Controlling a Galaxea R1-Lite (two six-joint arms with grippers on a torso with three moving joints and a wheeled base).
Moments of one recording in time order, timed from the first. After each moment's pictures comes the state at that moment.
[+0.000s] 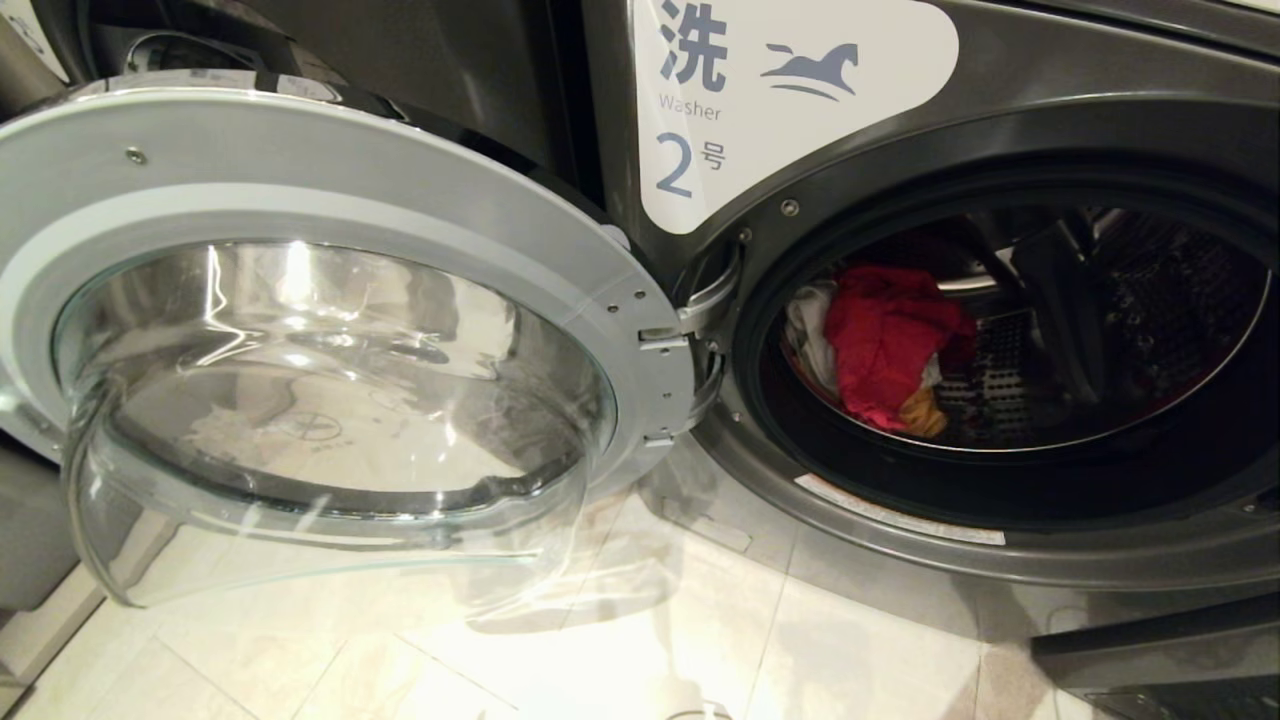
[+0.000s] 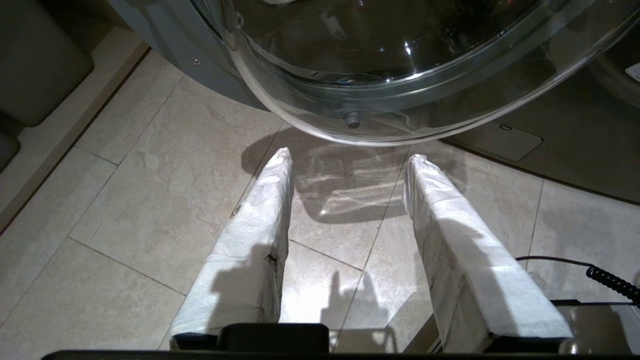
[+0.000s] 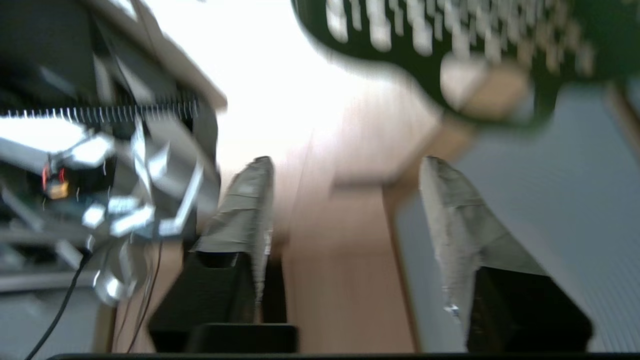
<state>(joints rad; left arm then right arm) 0.00 0.00 0.00 0.00 -0.01 0.04 -1.49 2.18 -0.68 0.02 0.01 -1.15</state>
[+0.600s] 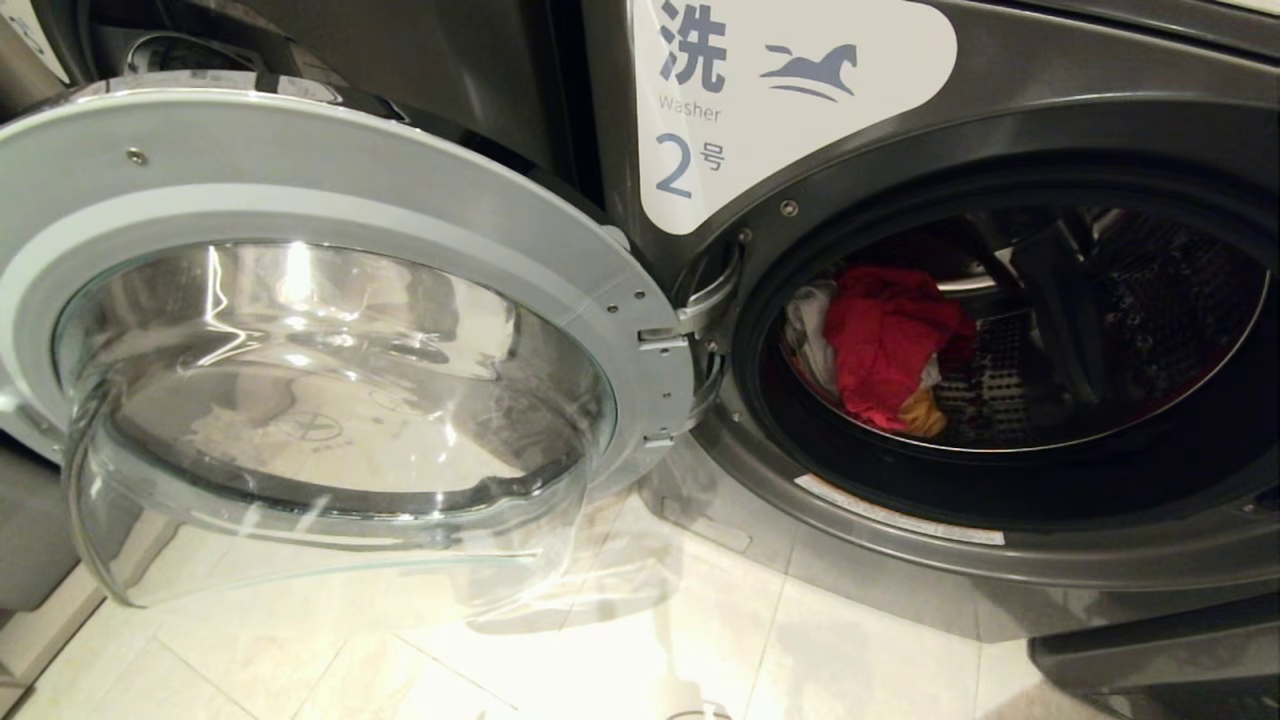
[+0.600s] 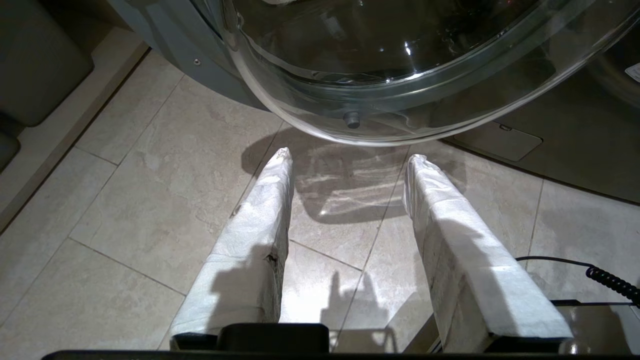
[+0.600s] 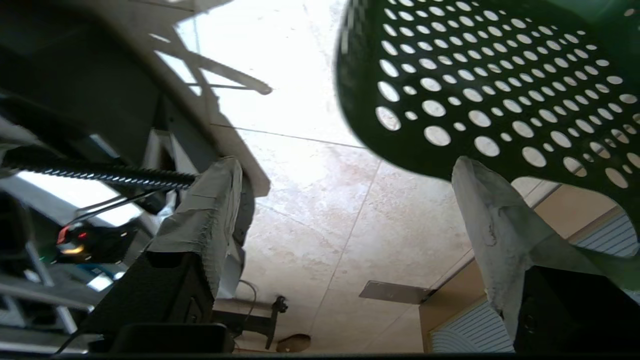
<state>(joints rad) 0.00 0.00 0.00 0.00 -0.01 0.04 -1.64 2.46 -0.72 -0.09 0.30 -1.36</state>
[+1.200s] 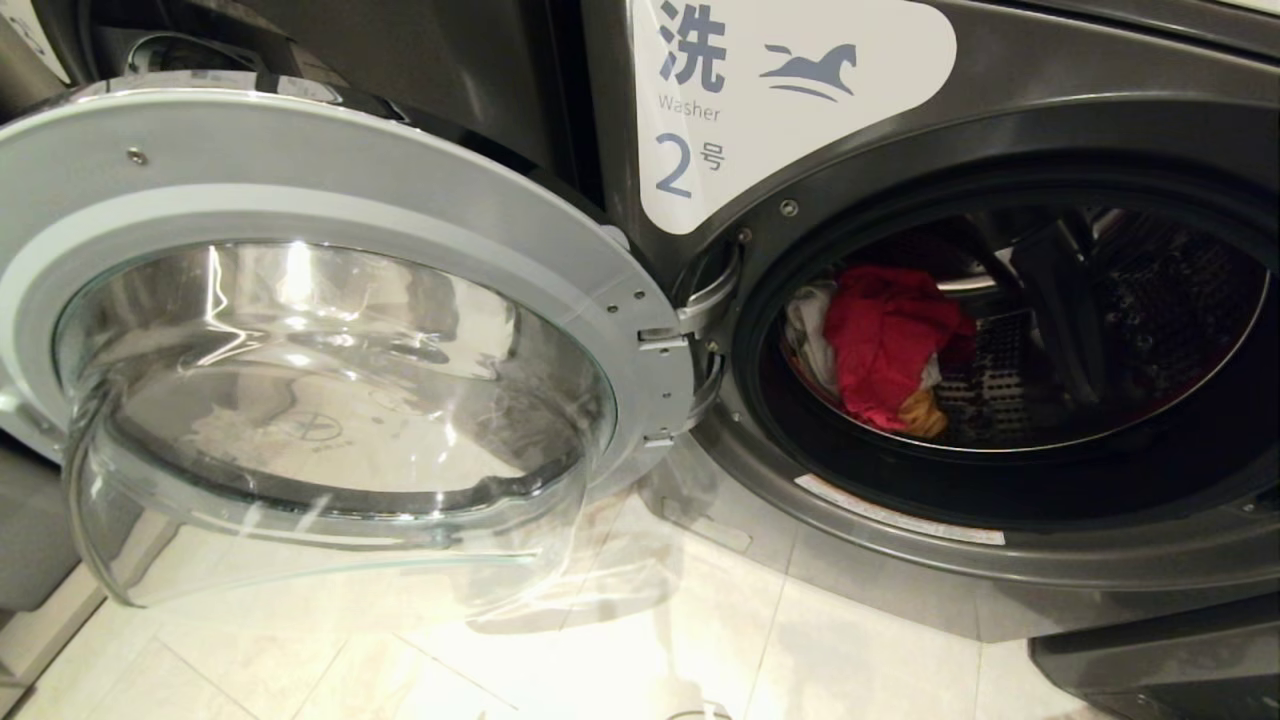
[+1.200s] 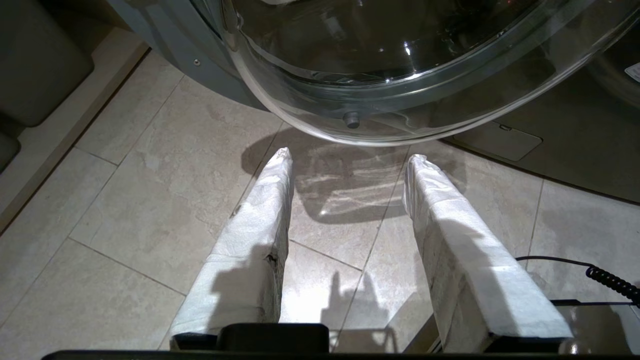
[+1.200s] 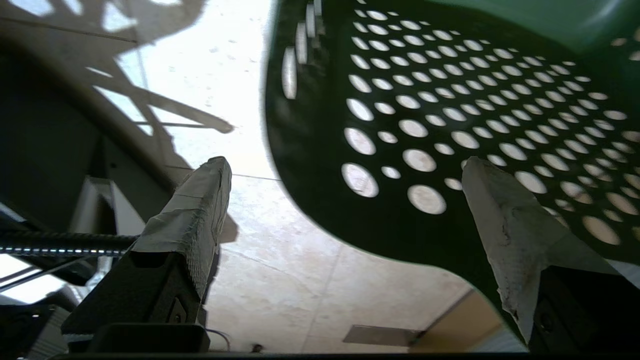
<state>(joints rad) 0.00 0.00 0.00 0.00 -0.01 0.04 -1.65 2.74 -0.73 -0.44 0.36 -1.36</state>
